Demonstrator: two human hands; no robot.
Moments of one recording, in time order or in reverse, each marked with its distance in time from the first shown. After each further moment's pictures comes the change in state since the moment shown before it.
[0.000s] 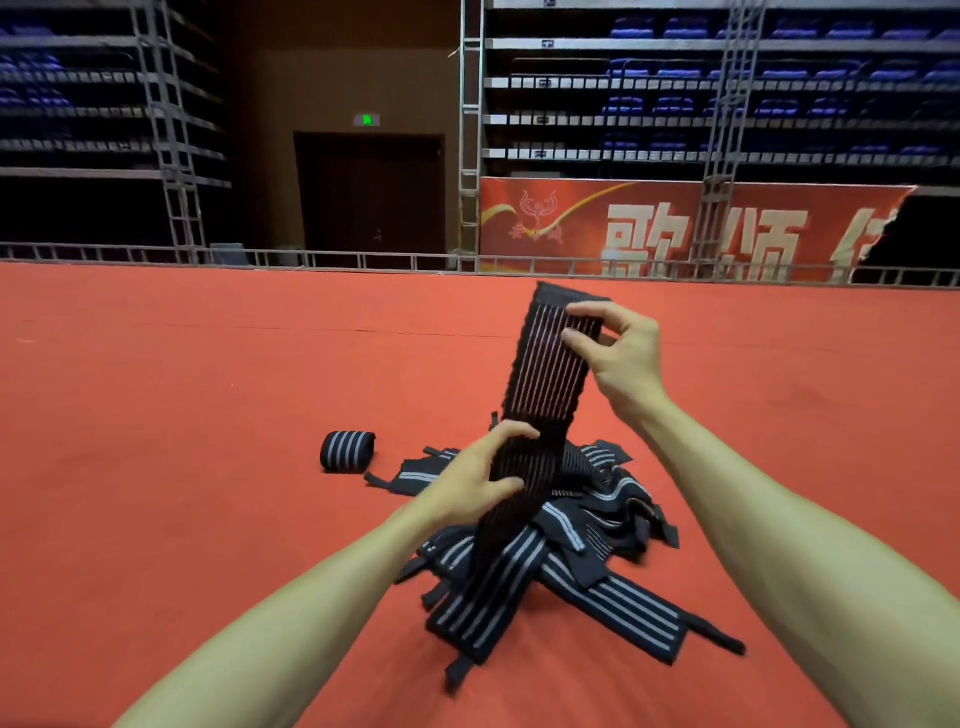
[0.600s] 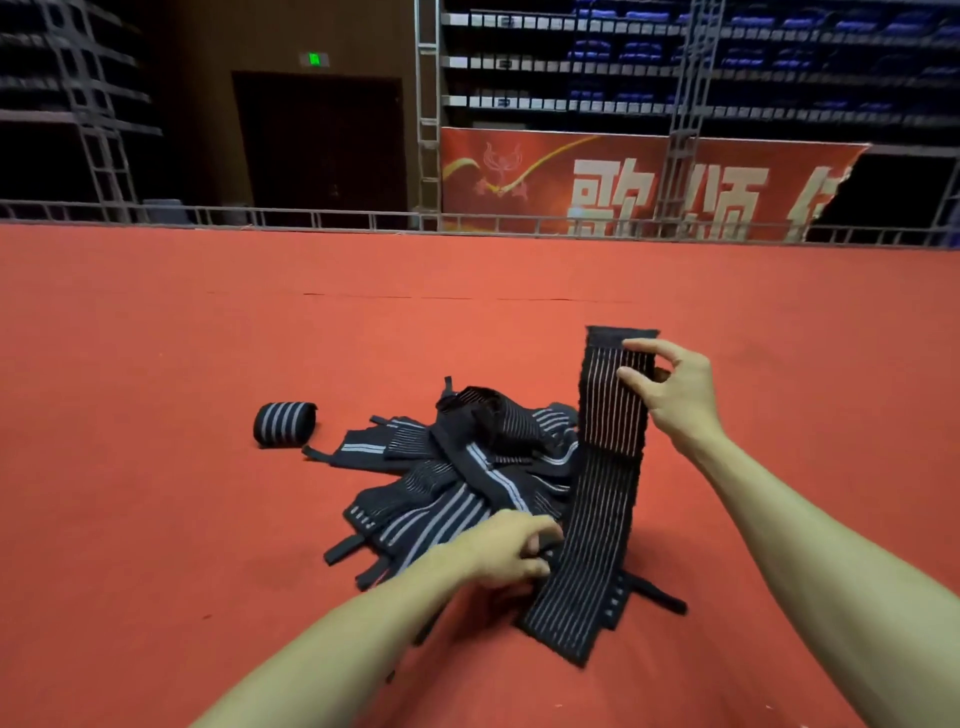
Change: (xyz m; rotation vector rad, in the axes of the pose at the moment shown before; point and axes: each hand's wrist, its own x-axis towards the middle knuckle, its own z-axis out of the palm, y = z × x) left_hand 0.011 -0.030 0.133 0.291 -0.446 -0.102; right_hand -0.032 0.102 -0.114 -0.355 0.025 0.162
